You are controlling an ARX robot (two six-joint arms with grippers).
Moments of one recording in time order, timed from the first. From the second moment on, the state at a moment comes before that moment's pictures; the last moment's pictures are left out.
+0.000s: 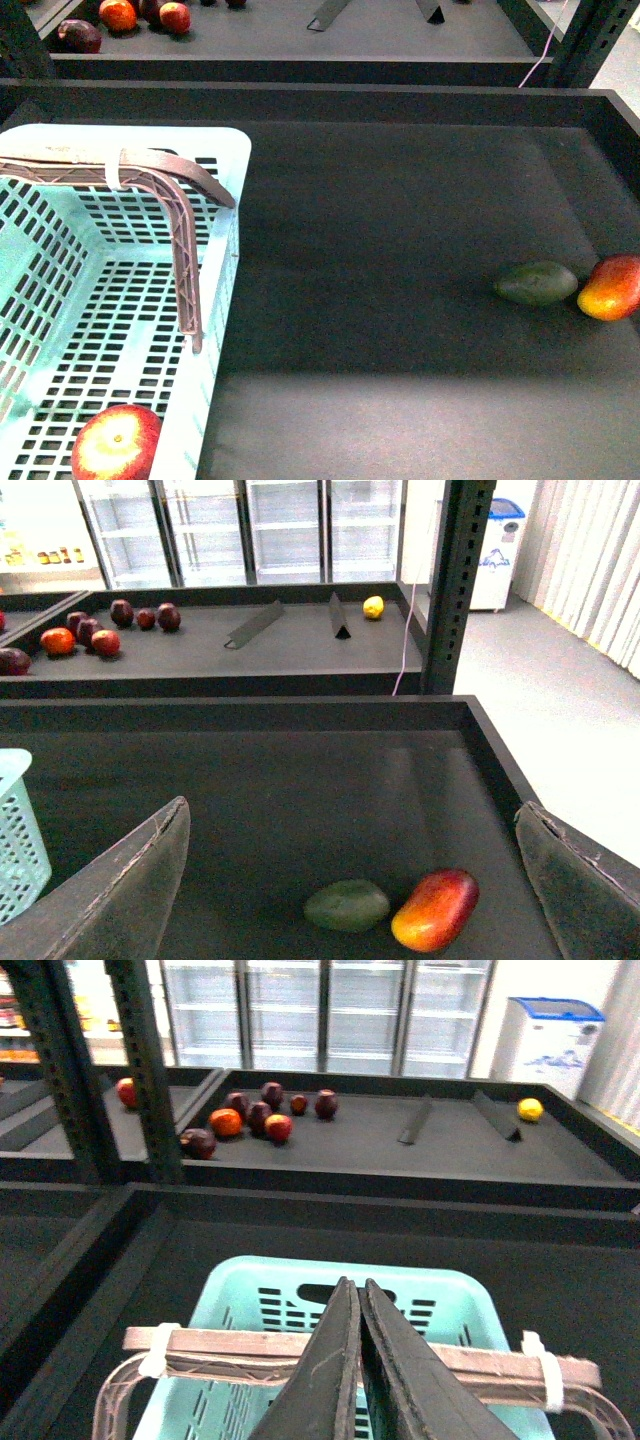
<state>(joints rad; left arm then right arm) -0.03 0.70 0.09 0.60 -0.01 -0.02 0.00 0.01 0.02 0.00 0.00 0.00</state>
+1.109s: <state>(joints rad) 0.00 0.21 0.01 0.21 0.00 -0.01 0.00 0.01 0.02 0.00 0.00 0.00</state>
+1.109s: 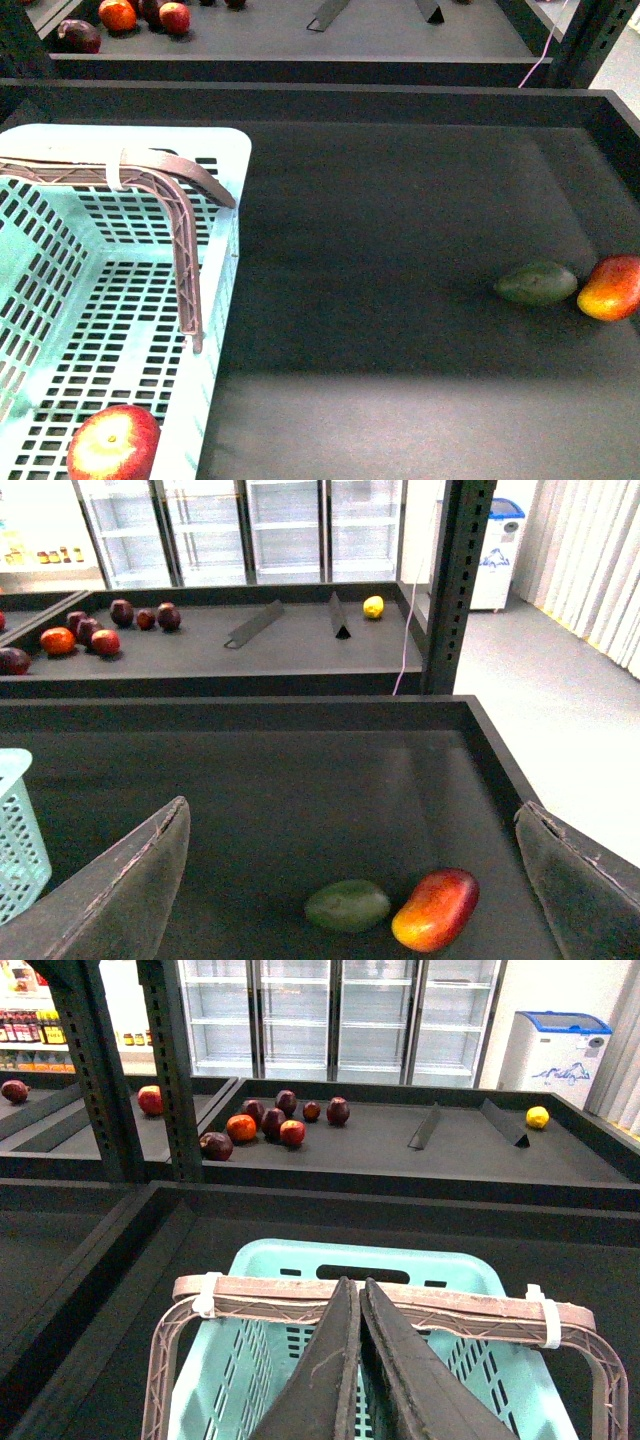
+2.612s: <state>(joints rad) 0.00 0.01 0.01 0.00 0.00 -0.01 0.00 0.01 0.02 0.00 0.00 0.00</state>
